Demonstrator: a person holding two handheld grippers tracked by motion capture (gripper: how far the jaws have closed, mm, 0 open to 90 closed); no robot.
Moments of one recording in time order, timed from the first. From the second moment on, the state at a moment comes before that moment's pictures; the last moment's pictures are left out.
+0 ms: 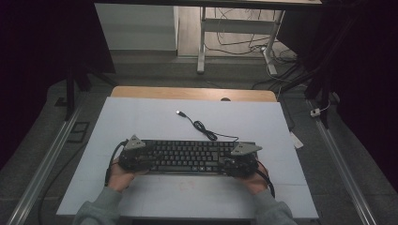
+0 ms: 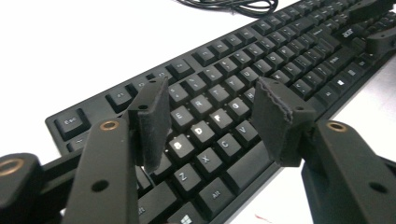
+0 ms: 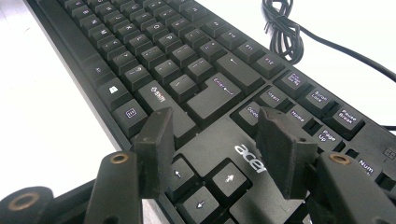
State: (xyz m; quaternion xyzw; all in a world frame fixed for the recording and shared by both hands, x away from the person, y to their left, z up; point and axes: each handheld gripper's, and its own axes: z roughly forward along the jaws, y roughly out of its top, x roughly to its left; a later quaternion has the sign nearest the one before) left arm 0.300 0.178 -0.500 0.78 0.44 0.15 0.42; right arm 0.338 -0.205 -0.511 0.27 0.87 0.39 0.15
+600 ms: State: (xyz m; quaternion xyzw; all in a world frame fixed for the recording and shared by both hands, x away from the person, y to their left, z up) left arm 0.309 0.193 -0.513 0.77 0.47 0.15 0.40; right arm 0.338 -0.204 -0.511 0.27 0.87 0.39 0.15
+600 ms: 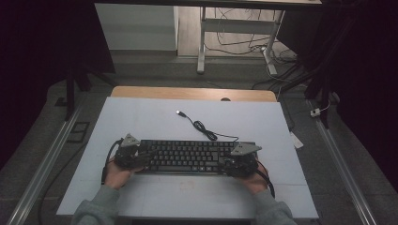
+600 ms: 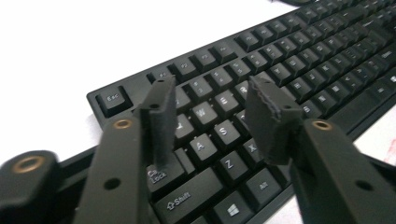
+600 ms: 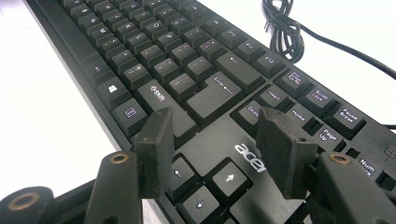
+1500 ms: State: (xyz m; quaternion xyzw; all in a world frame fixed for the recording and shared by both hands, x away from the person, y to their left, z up) left arm 0.315 0.195 -0.527 0.80 0.46 0.12 0.37; right arm 0.338 -0.204 -0.512 0.27 0.87 0.39 0.15
